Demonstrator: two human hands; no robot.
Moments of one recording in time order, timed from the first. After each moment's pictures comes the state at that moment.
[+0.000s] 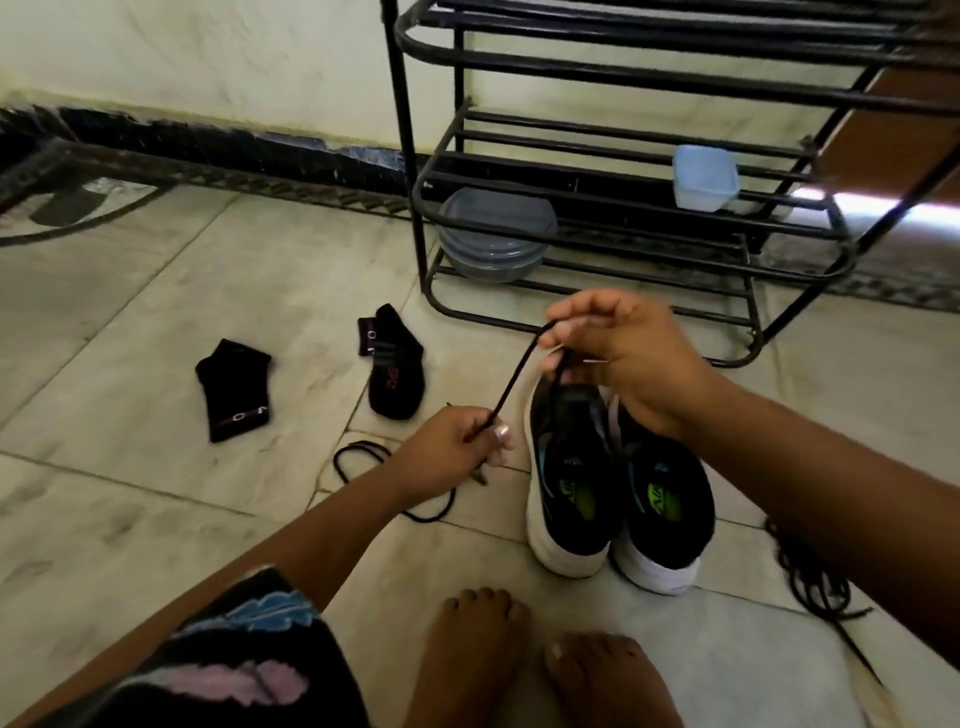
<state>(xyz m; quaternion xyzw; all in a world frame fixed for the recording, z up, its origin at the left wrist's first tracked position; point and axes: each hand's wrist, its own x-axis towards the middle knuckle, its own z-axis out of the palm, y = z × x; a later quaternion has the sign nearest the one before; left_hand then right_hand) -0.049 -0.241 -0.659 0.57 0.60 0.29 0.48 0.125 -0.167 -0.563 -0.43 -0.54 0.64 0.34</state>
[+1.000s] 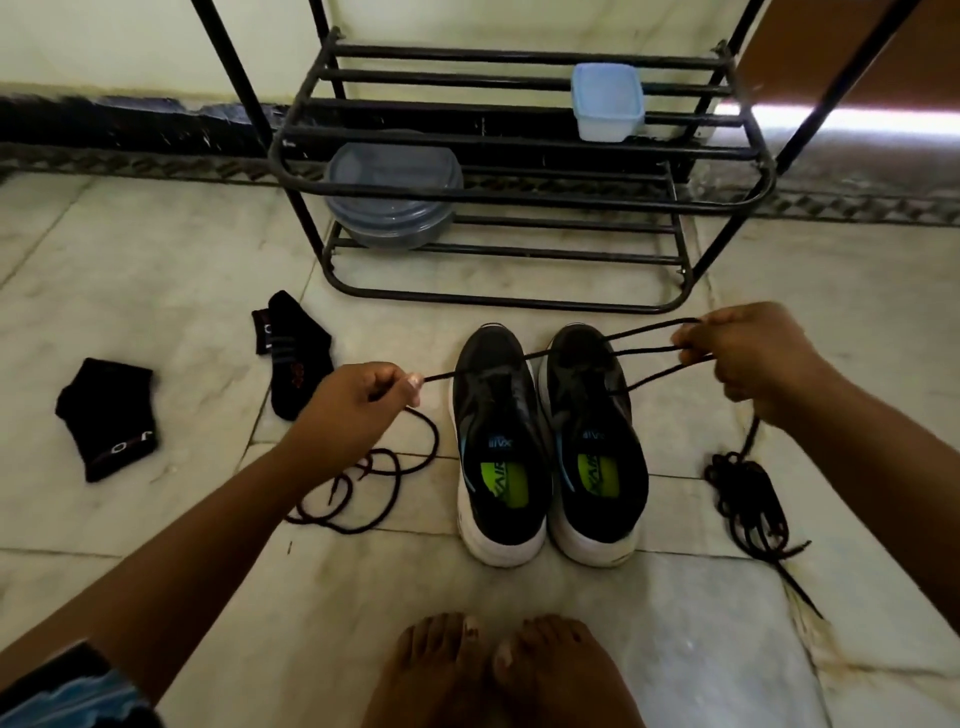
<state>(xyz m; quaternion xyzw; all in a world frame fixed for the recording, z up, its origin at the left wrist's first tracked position) -0.033 -0.196 -0.656 0.57 0.68 0.27 0.35 0.289 -0.117 -0.616 -0.73 -0.49 0.42 0.24</state>
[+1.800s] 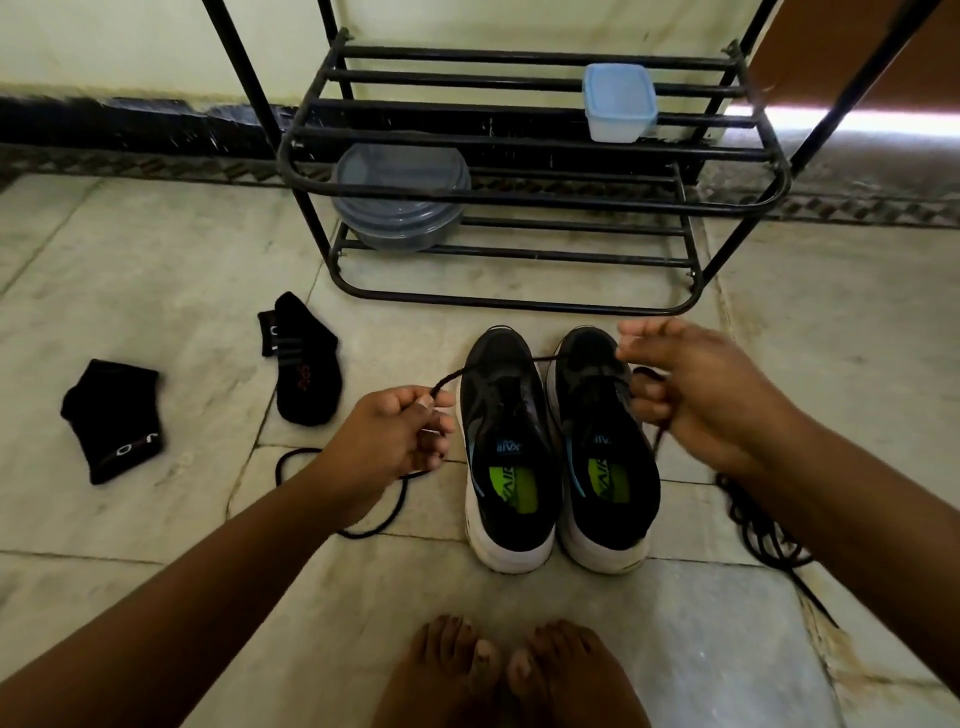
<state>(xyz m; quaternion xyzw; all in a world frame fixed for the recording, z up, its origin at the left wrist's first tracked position) -0.008 -0.212 -0.649 0.32 0.62 0.37 0.62 0.226 -0.152 -0.604 -0.59 -0.33 0.65 0.35</state>
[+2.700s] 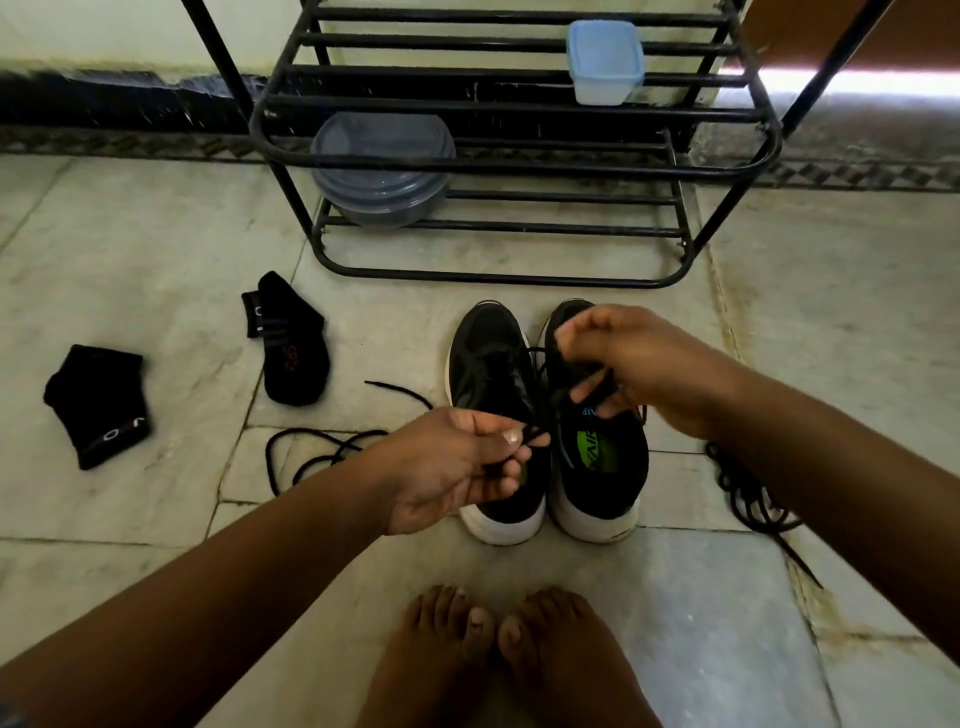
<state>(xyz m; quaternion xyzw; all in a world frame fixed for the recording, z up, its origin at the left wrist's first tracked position) 0.043 -0.226 -0.629 0.24 0.53 0.25 0.78 0.215 -0.160 -0.597 -0.61 -0.53 0.57 0.14</state>
